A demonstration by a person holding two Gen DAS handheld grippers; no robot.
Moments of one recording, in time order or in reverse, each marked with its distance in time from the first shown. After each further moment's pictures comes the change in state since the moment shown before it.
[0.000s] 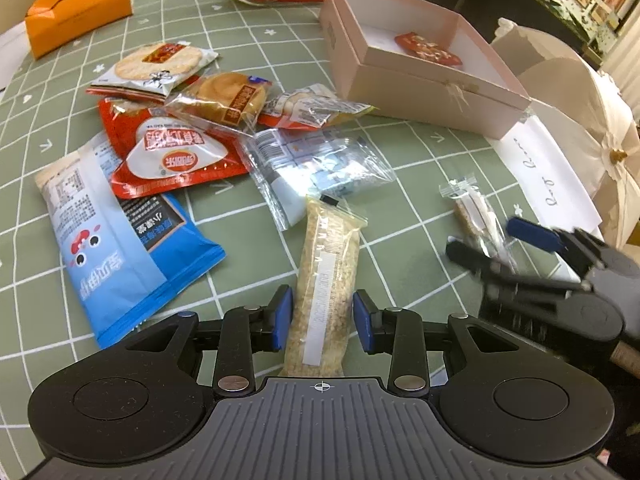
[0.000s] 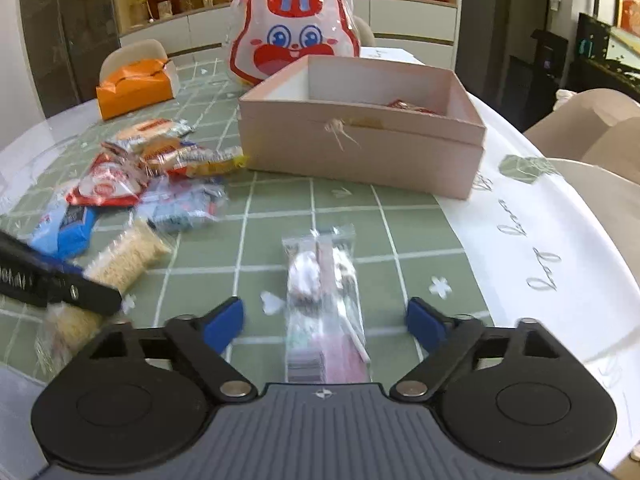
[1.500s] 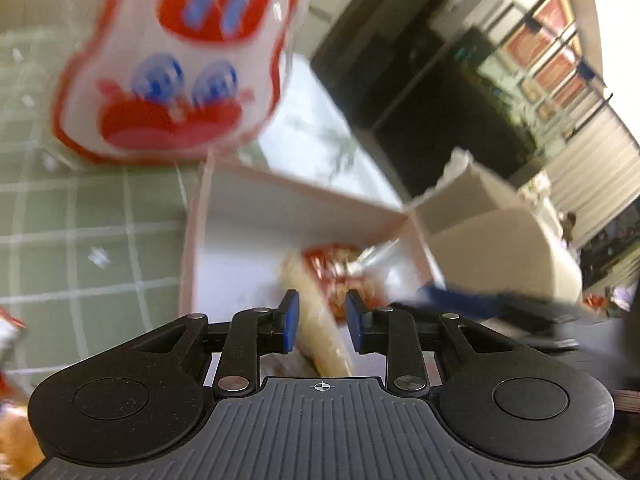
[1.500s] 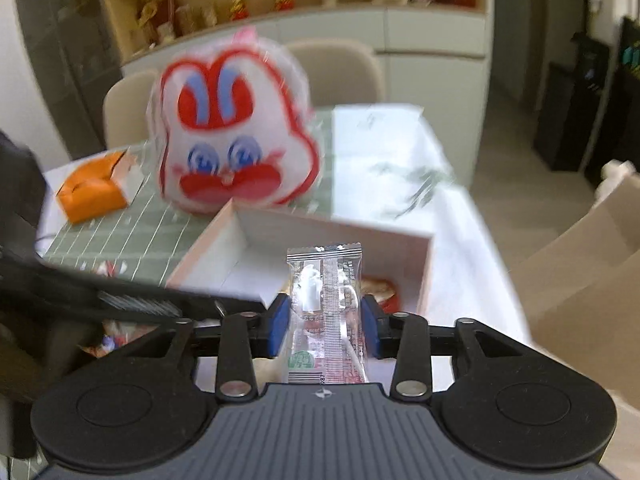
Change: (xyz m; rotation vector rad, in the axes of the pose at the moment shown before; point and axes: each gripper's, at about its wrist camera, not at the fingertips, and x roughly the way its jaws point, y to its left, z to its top) left arm 0.073 -0.031 0.223 -0.128 -0.234 -0.292; right arm 0.090 -0.113 0.202 -0.026 0.072 0.156
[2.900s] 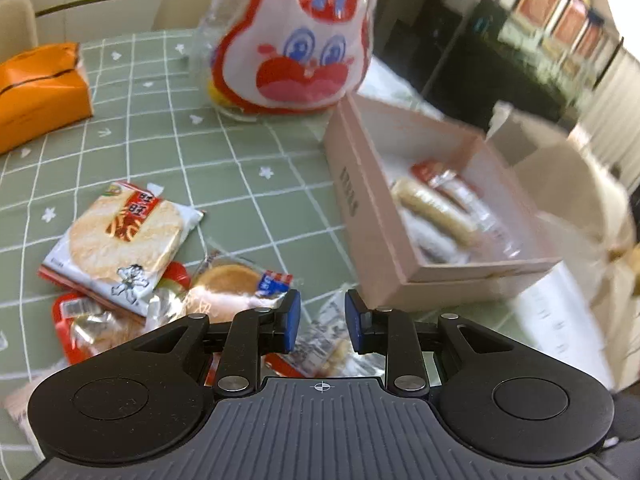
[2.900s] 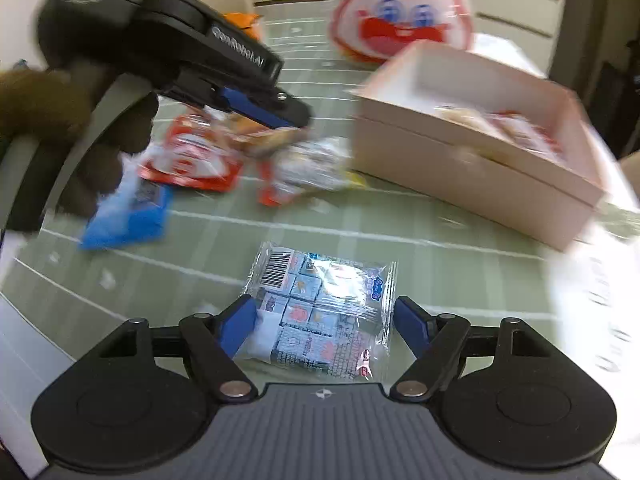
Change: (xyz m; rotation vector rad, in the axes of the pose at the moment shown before) left arm -0.070 0.065 -0.086 0.151 0.062 0.184; right arm -0.048 0.146 -0.177 -0.153 0.083 -0.014
